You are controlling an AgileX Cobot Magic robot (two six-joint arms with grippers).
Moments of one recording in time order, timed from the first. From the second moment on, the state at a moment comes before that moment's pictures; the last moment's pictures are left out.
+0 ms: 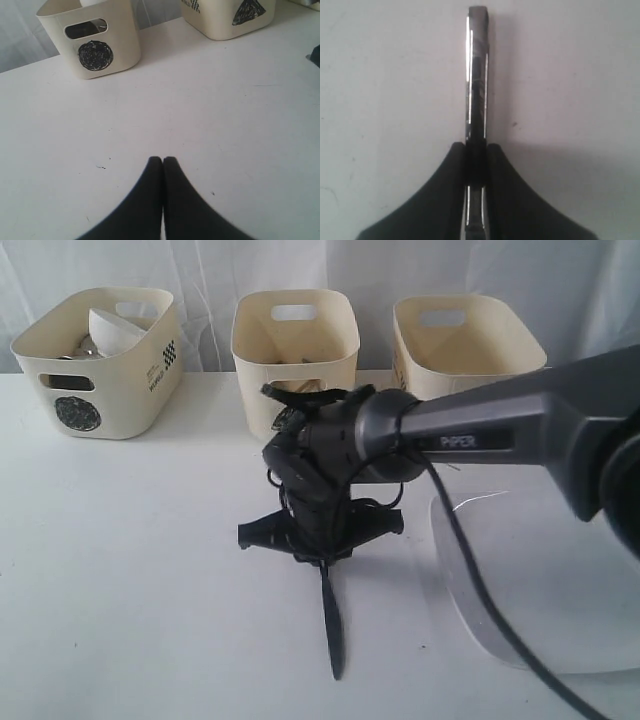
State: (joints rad) left arm -0.25 0.00 0.02 0.06 0.31 0.13; right arm 0.64 2.11 -1.44 -0.32 0.77 0.87
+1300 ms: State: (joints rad) left arm -0.25 0.00 0.02 0.06 0.32 0.13; right arm 0.27 2.22 -1.98 -0.07 0.10 0.57
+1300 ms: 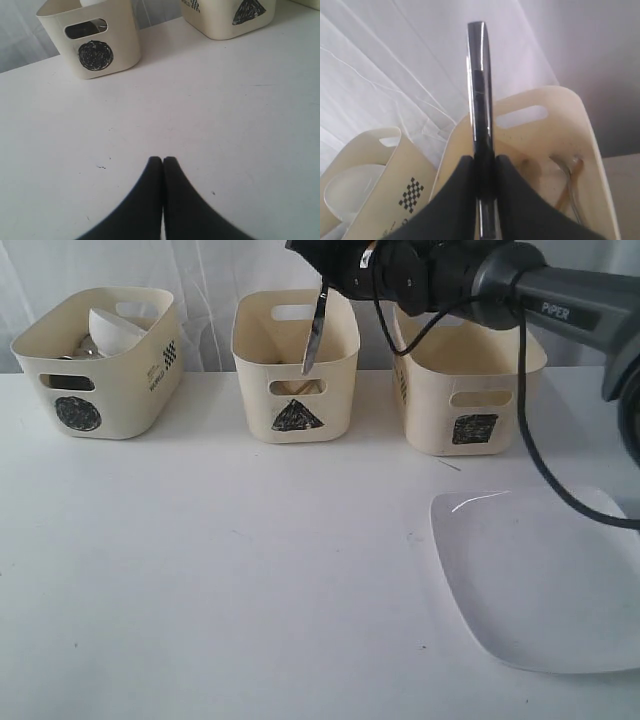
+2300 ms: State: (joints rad) left arm -0.25 0.00 0.02 0.06 0.32 0.13; right arm 0.26 2.43 -2.24 0.05 0.26 0.32
